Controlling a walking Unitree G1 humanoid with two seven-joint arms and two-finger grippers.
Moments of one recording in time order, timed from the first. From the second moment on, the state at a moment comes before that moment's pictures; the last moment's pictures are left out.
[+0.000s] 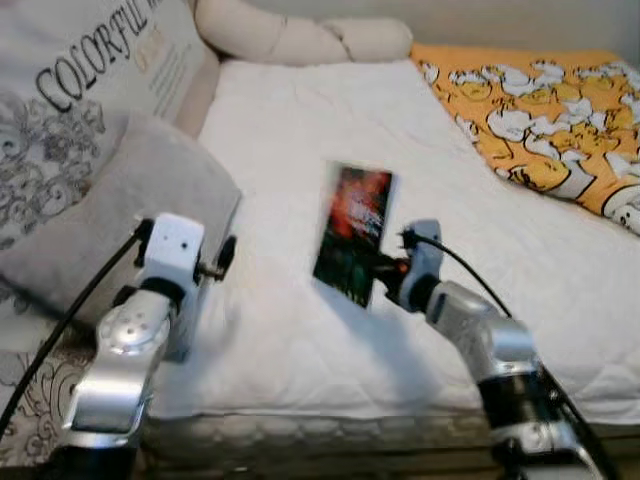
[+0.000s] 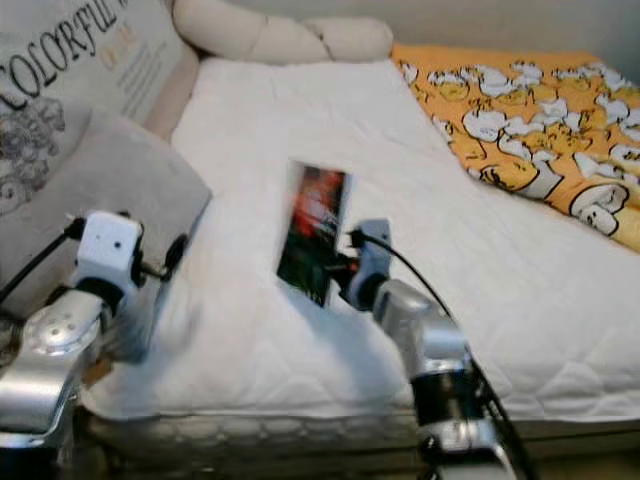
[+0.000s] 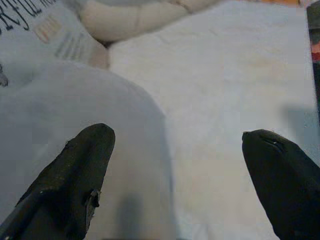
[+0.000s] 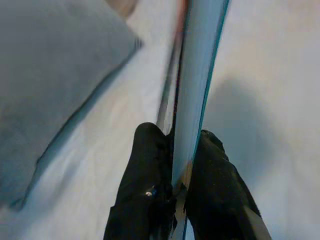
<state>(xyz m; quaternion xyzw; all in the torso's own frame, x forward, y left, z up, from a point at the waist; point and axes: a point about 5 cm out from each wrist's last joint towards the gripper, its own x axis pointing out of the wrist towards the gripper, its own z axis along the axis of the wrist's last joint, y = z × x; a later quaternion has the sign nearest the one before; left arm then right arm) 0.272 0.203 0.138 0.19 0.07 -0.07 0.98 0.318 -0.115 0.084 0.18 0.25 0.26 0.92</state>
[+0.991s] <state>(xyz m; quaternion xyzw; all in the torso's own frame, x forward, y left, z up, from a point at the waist) 0.208 0.207 0.134 0.23 0.24 -0.34 0.88 0.335 -0.080 0.049 0.08 0.36 0.30 0.88</state>
